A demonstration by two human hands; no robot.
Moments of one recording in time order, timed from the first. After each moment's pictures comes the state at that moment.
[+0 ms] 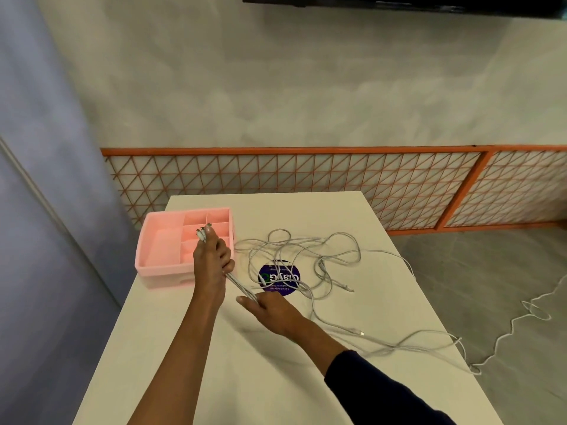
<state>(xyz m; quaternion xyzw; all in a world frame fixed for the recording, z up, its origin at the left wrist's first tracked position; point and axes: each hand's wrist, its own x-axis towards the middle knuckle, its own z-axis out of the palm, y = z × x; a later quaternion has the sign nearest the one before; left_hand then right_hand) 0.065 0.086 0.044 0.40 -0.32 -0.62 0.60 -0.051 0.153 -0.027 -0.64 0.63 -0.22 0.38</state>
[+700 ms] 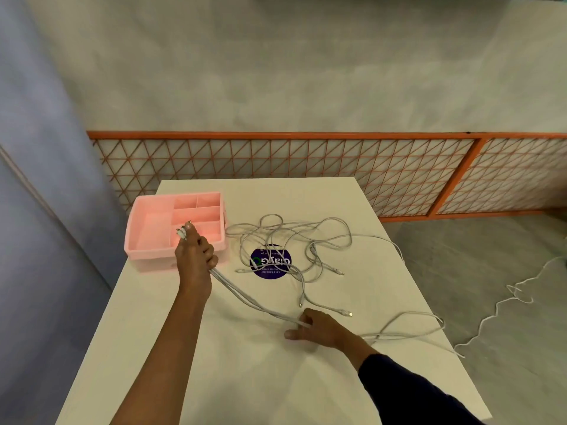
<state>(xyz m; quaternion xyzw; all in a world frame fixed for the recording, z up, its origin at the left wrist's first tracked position) 0.074 0.096 0.025 0.44 -0.29 -0.61 0.60 -0.149 0.221 -0.091 -0.51 0.72 -0.09 0.46</state>
